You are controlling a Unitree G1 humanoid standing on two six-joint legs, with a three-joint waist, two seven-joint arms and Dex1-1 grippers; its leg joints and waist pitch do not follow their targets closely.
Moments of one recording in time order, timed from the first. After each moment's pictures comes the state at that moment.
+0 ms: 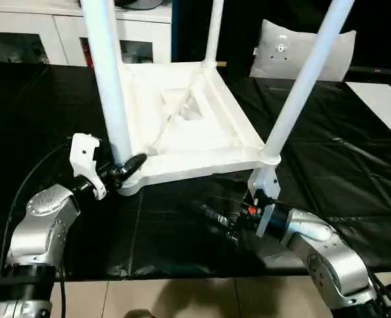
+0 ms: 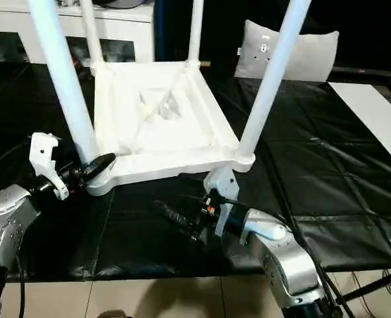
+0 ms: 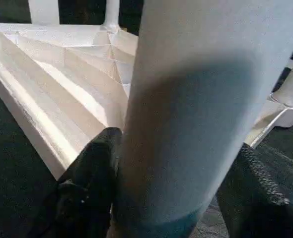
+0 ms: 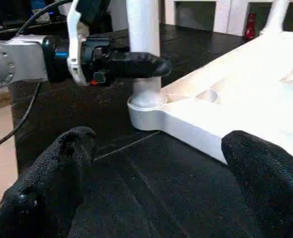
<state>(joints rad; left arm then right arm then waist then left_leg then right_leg) -0.31 0.41 0.12 0.24 -0.35 0.24 -0.65 -0.13 -0.28 0.21 -0.12 0.36 0.29 0.79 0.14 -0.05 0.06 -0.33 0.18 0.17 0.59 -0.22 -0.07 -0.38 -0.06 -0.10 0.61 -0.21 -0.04</state>
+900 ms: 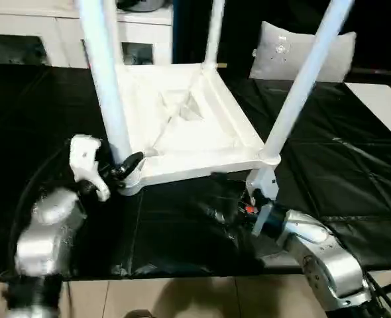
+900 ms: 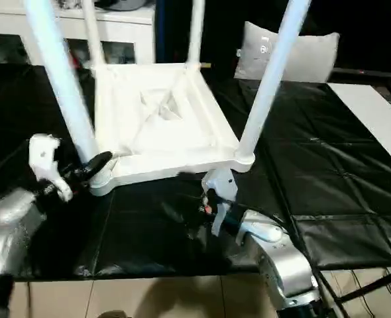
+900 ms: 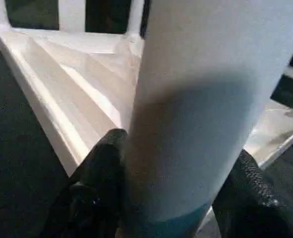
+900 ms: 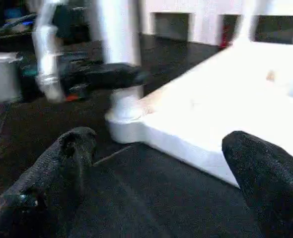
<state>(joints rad) -0.22 0.30 0.16 0.10 -0.34 0.28 -0.51 -0.13 -0.21 0.19 -0.10 0.32 0.27 0.67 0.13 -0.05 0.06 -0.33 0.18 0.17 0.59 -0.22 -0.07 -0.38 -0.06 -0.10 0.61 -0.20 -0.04</state>
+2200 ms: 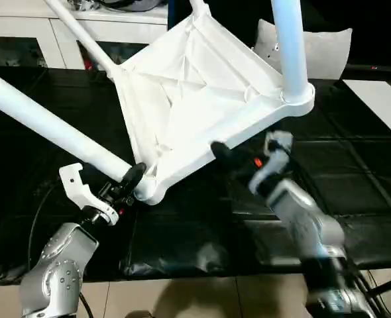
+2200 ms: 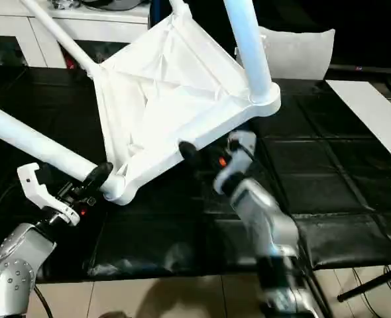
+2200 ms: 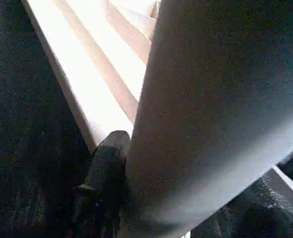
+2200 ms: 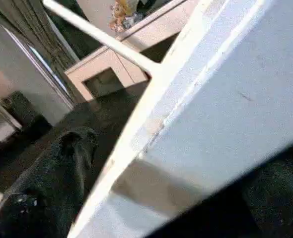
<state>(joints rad) -0.05 0.11 0.26 -0.14 -0.61 0.52 -0.40 -0.48 0.01 -0.13 0.34 0.54 0.39 0.49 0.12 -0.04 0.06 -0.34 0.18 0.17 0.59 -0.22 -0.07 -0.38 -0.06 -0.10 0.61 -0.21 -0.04</state>
